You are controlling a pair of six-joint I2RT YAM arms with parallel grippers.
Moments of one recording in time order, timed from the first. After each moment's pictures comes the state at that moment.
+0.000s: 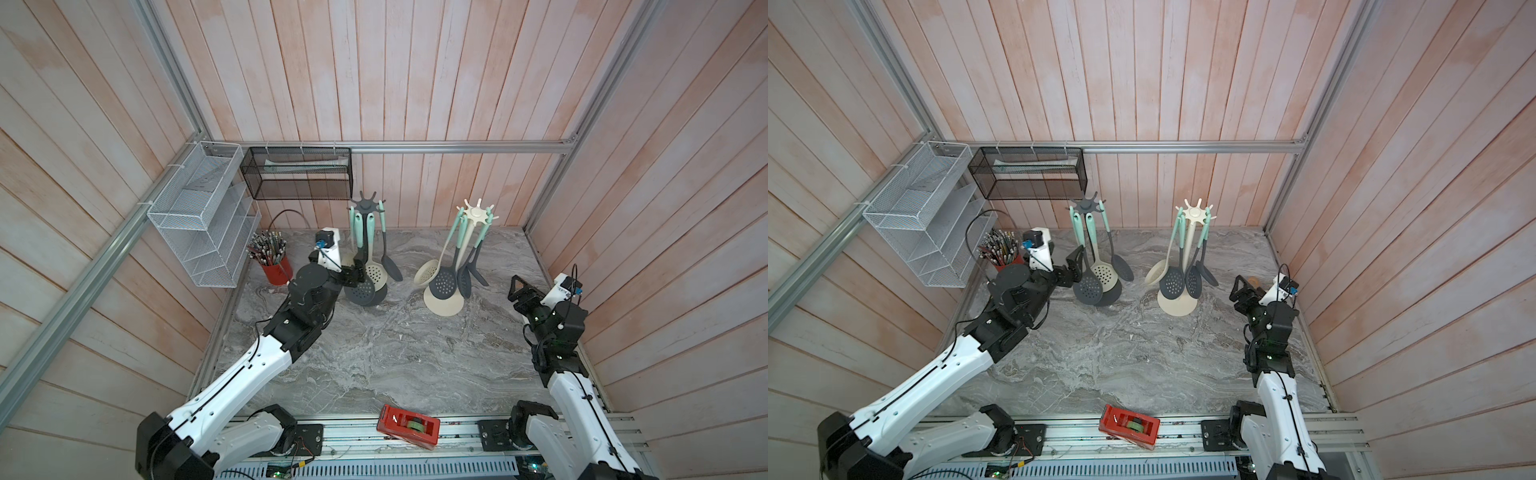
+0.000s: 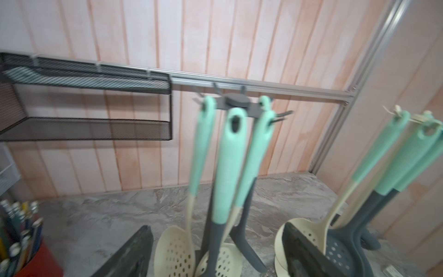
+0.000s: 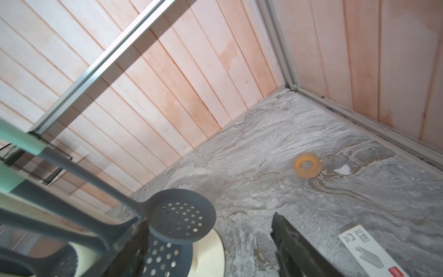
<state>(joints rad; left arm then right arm) -0.51 1.02 0.86 0.14 -0.32 -0.19 -0.19 0.85 0.40 0.27 -0.15 0.60</state>
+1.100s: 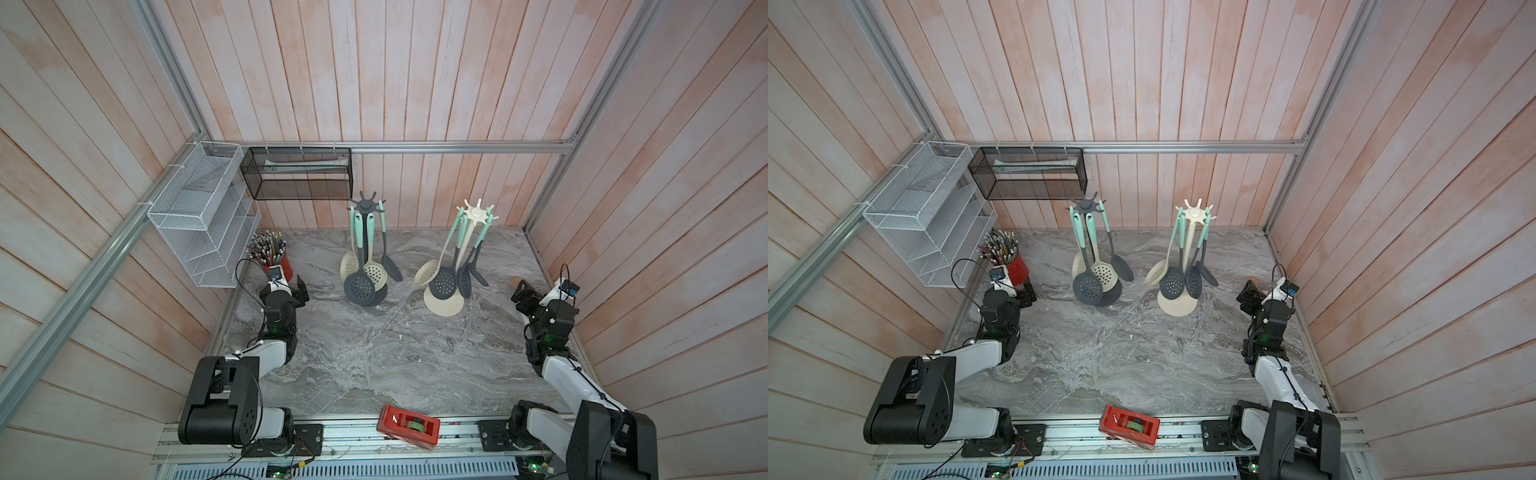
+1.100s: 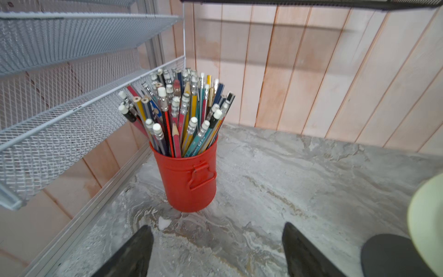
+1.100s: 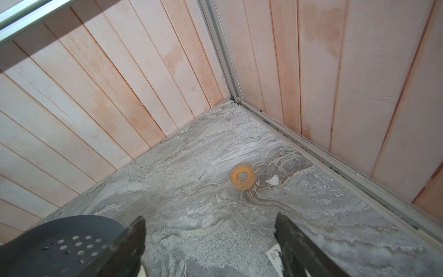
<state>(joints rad) -0.02 1.44 0.39 0.85 -0.24 -0.07 -0.21 1.10 0.34 0.53 0.03 0.42</state>
